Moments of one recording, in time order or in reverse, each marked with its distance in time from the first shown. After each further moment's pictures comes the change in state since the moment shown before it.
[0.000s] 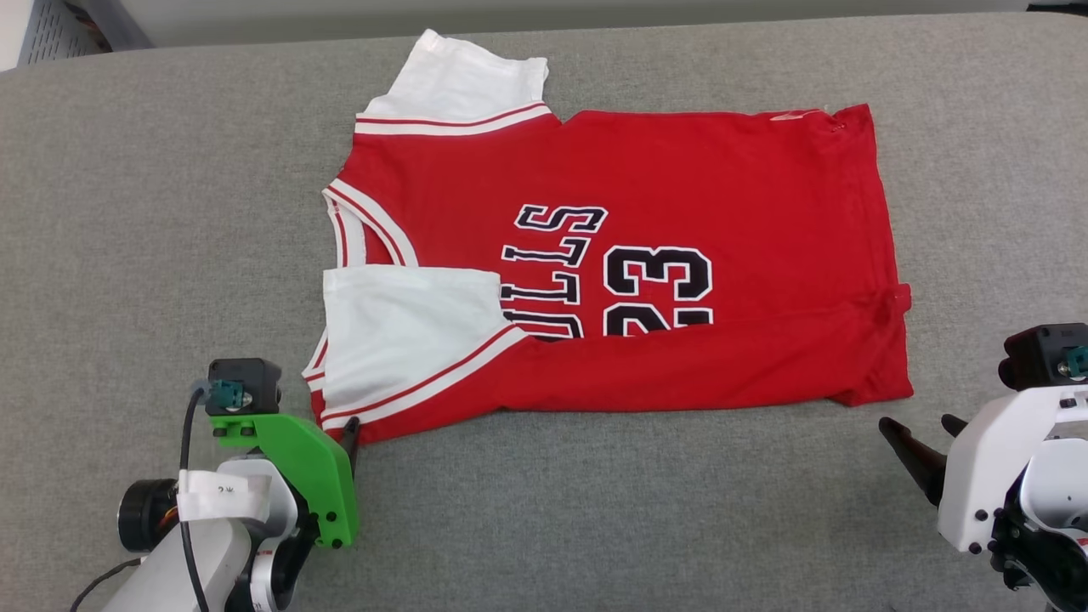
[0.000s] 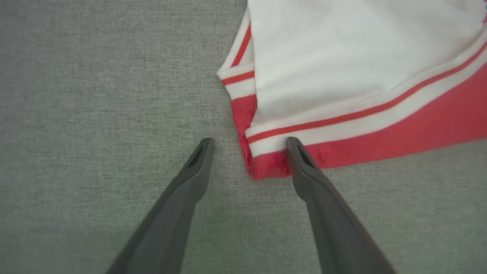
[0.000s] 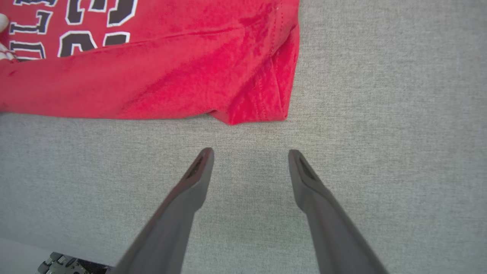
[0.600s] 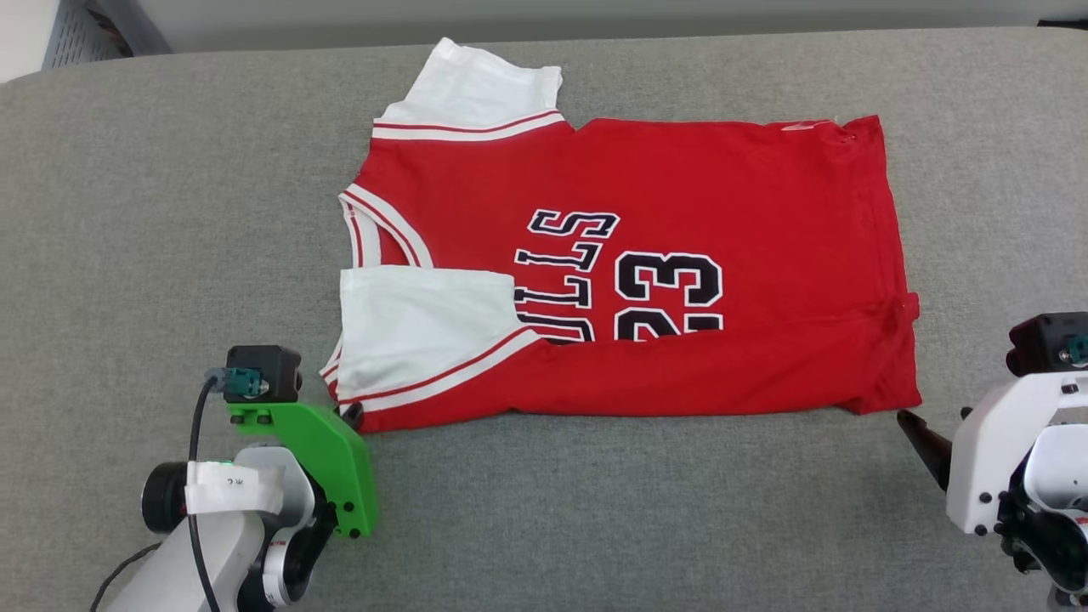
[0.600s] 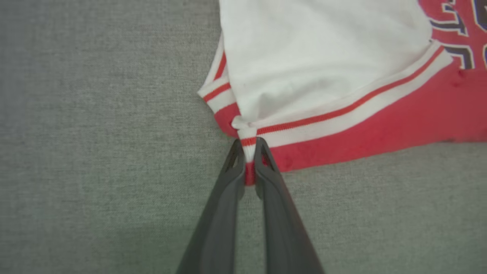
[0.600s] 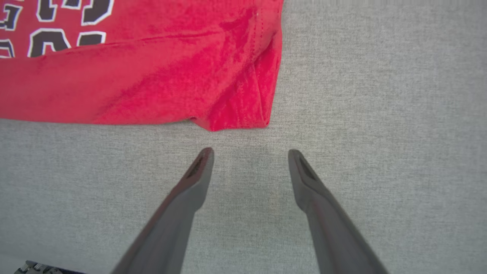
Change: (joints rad) left arm -0.030 -0.021 -0.014 0.002 -0.031 -0.061 -0.015; right arm -0.034 -0.024 -0.003 0.062 -0.051 0.000 -0.009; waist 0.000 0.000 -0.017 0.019
